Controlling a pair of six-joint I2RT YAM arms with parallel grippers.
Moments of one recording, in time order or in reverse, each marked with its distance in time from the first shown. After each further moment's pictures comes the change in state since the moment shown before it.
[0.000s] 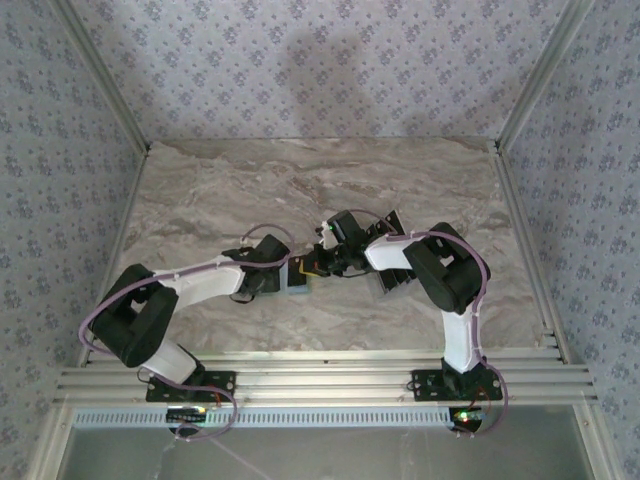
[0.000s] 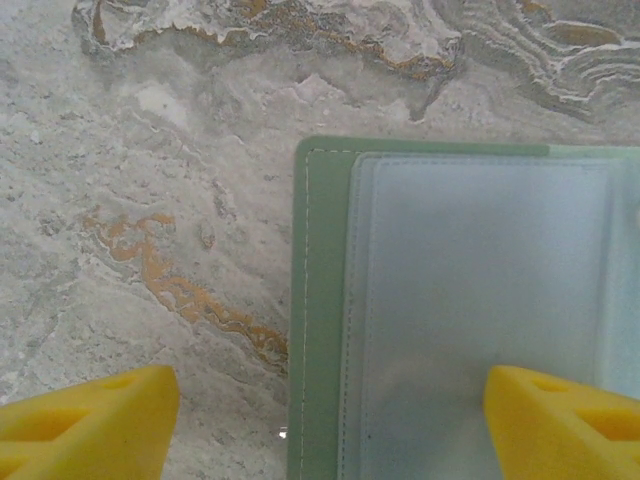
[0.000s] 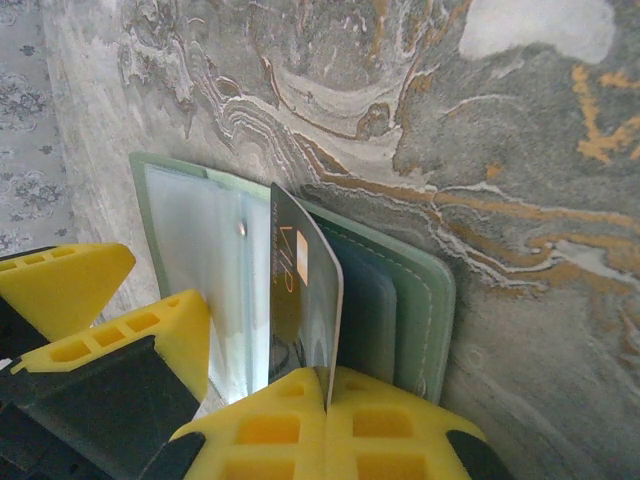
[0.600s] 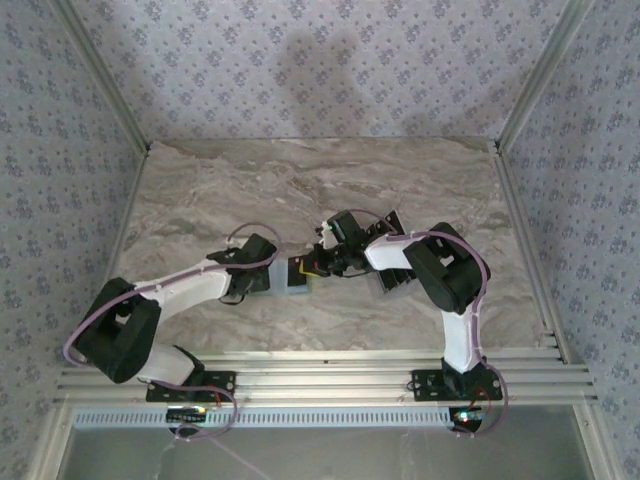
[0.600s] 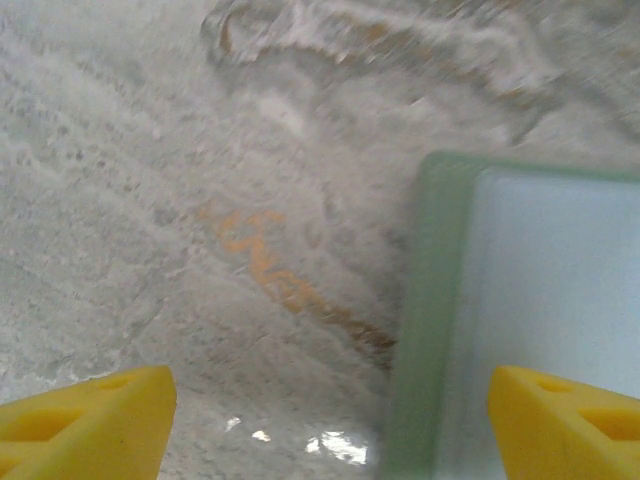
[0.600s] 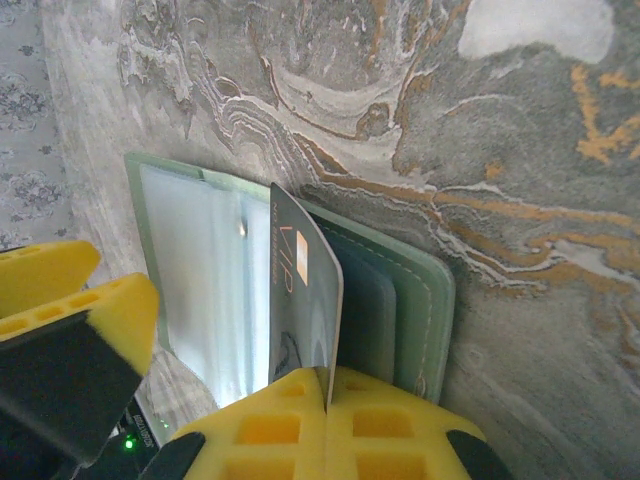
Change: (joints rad) left arm 0.063 -0.101 -0.061 -0.024 -0.011 -0.003; right arm 0.000 0.000 0.001 -0.002 0.000 0.000
